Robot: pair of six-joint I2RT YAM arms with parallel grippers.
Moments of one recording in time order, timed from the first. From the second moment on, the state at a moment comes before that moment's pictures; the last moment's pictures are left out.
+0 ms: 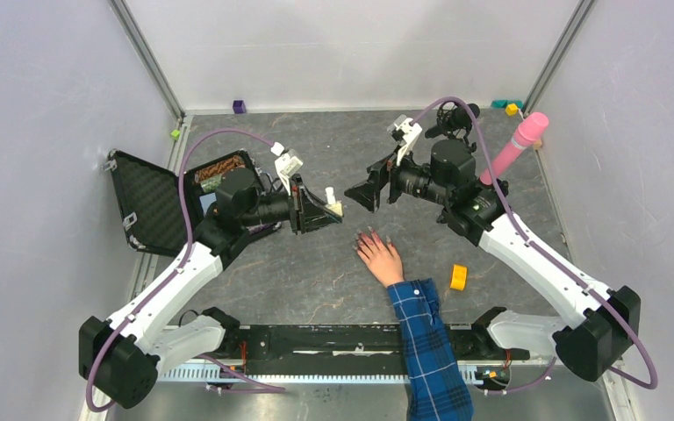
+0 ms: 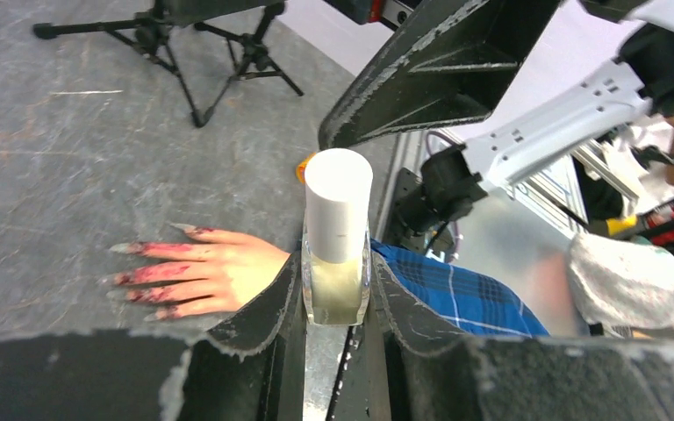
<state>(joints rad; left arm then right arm) -0.50 1.02 0.80 0.08 0.80 -0.42 0.63 1.20 1.09 -0.10 -0.38 0.19</state>
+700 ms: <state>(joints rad) -0.50 1.02 0.80 0.14 0.94 -0.43 0.62 1.24 1.01 0.36 -0.78 0.52</state>
